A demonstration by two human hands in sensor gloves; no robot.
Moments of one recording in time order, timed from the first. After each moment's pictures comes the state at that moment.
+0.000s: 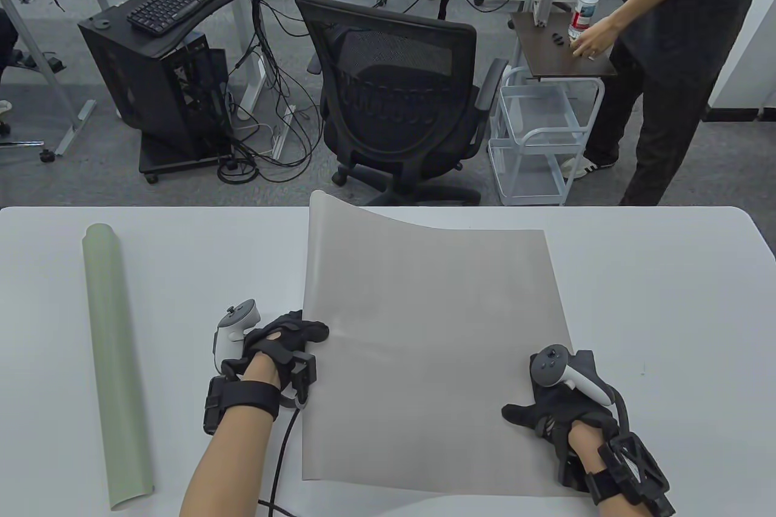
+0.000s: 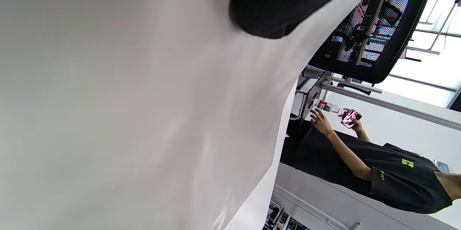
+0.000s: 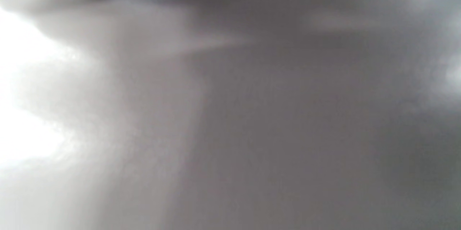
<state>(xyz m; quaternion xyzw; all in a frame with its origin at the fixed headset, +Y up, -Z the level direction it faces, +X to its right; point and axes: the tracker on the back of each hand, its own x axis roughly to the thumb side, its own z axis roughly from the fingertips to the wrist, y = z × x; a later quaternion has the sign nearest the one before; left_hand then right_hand) -0.223 -0.792 -0.433 -0.32 0.11 0.71 0.62 0.257 -0.809 -0.360 -0.06 0.34 0.93 0.11</state>
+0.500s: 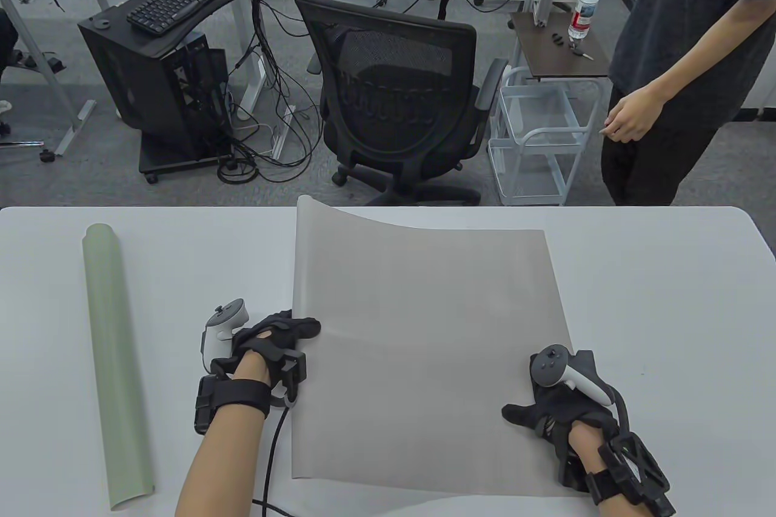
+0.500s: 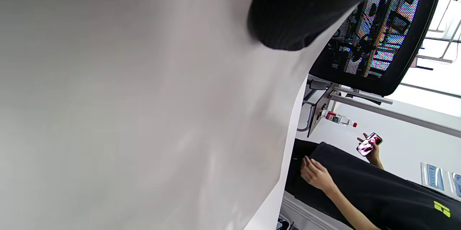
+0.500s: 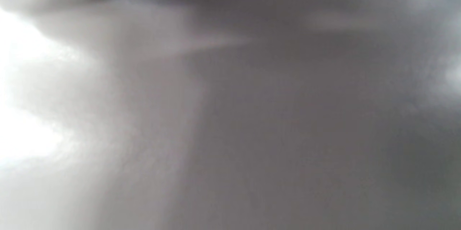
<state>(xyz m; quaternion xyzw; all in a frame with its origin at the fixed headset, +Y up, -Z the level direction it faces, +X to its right) -0.241 -0.784 -0.432 -0.32 0.14 0.69 0.63 0.257 -0.809 -0.360 -0.06 0.34 0.93 0.11</state>
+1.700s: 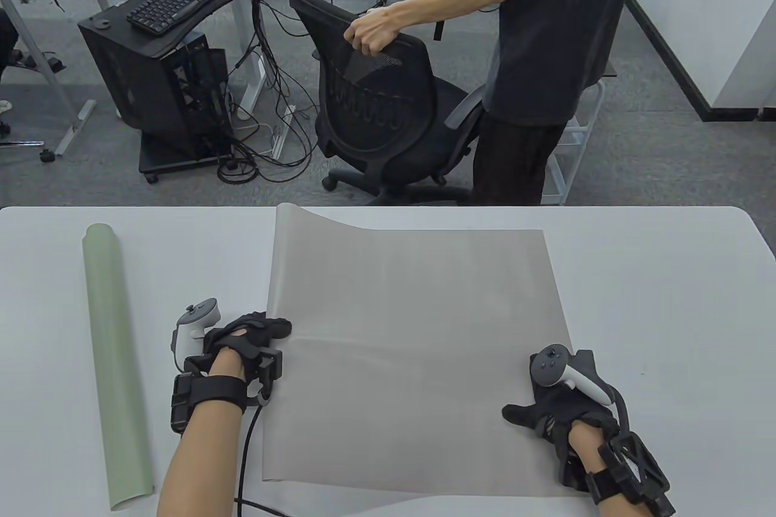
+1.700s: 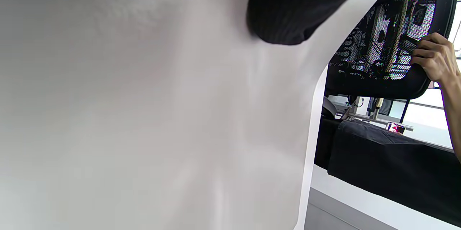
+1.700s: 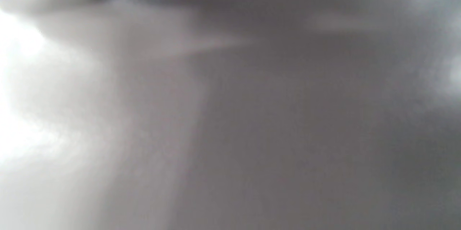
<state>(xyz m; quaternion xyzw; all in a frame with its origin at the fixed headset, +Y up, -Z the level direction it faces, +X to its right) -0.286 -0.787 -0.432 -0.29 0.19 0.67 0.65 0.257 -0.809 -0.360 -0.06 0.34 0.93 0.11</state>
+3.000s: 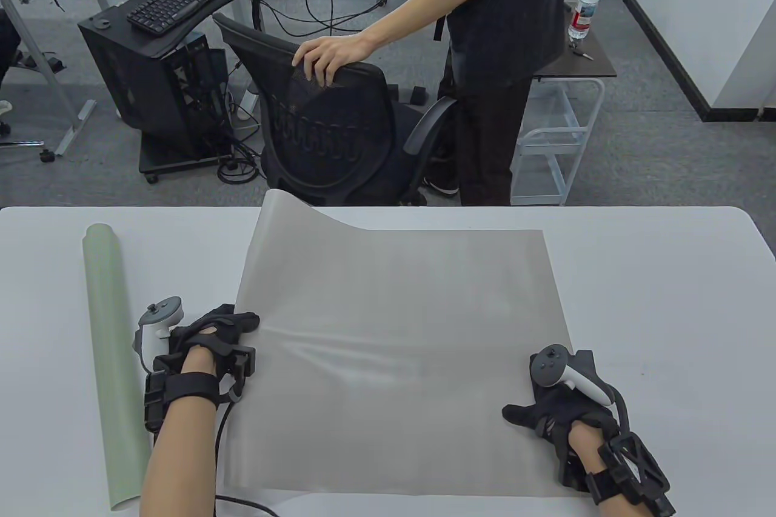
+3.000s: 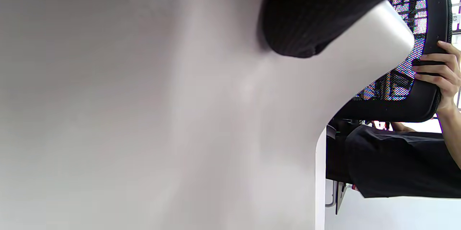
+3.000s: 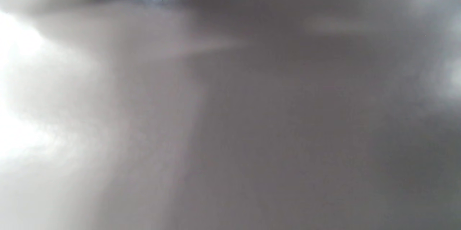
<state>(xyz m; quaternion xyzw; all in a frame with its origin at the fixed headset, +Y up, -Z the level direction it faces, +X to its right) -0.333 -0.774 -0.432 -0.23 0.24 0.63 0.70 0.256 -0.809 -0.360 -0.06 0.34 0.93 0.11</state>
